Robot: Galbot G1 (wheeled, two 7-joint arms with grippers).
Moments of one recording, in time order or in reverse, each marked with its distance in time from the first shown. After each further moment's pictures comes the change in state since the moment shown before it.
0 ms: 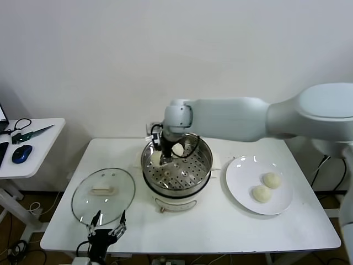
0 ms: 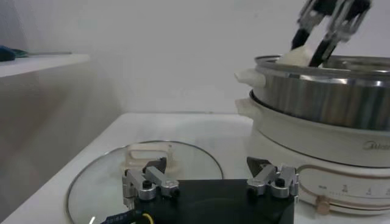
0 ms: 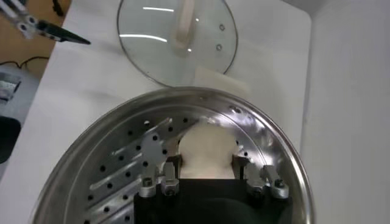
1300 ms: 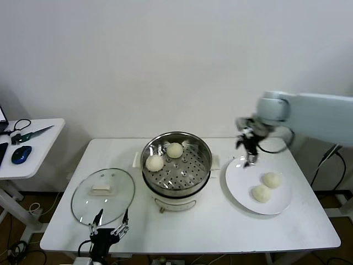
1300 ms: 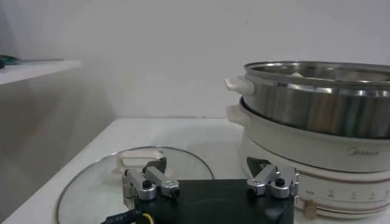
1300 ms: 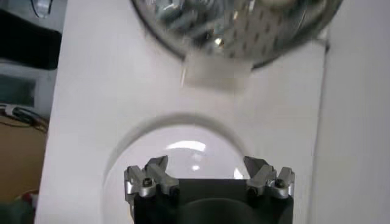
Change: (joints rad) left arm 0.011 -0.006 0.014 -0.030 0.014 0.008 0.007; right arm 0.148 -0.636 -0.179 0.170 -0.325 0.245 -0.295
